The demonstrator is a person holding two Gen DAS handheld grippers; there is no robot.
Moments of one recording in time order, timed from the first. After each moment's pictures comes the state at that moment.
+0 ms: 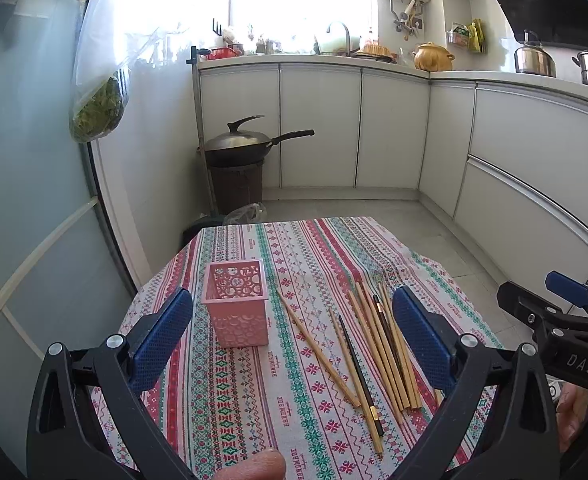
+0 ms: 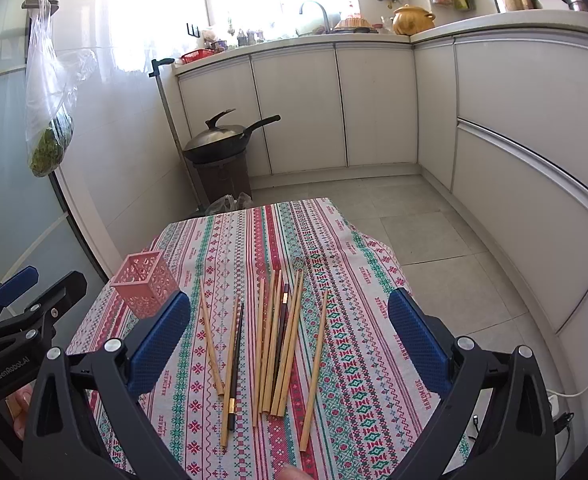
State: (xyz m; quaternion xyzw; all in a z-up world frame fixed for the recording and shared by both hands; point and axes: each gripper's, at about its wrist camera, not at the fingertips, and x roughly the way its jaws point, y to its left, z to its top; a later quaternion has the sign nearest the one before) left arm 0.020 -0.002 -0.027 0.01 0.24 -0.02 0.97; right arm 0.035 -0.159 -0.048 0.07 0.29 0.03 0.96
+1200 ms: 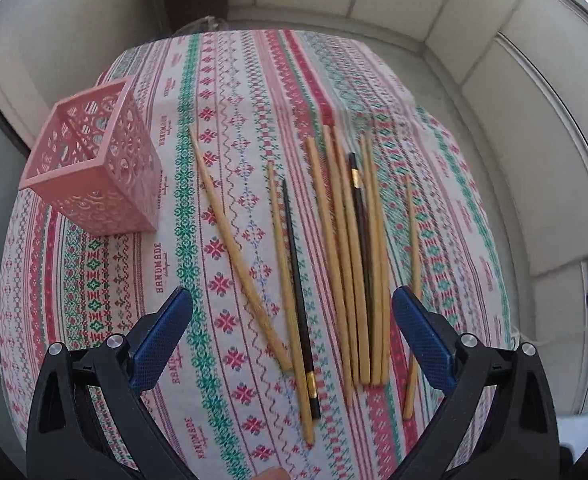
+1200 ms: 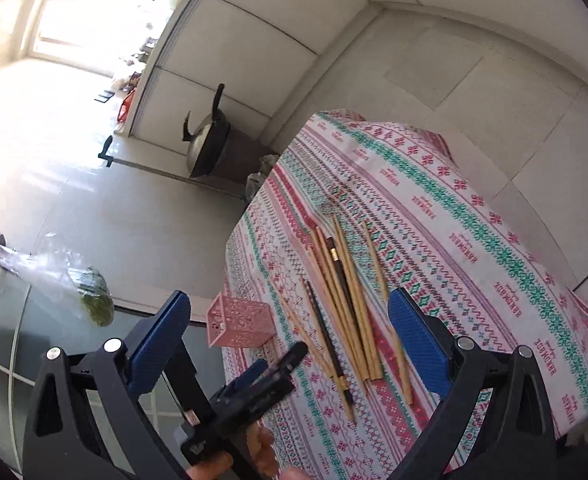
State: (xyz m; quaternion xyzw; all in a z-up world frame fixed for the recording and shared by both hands) left arm 0.163 -0.053 -0.142 -0.06 0.56 -0.03 0.82; right arm 0.096 -0.274 -0.096 0.46 0.42 0.08 0.78
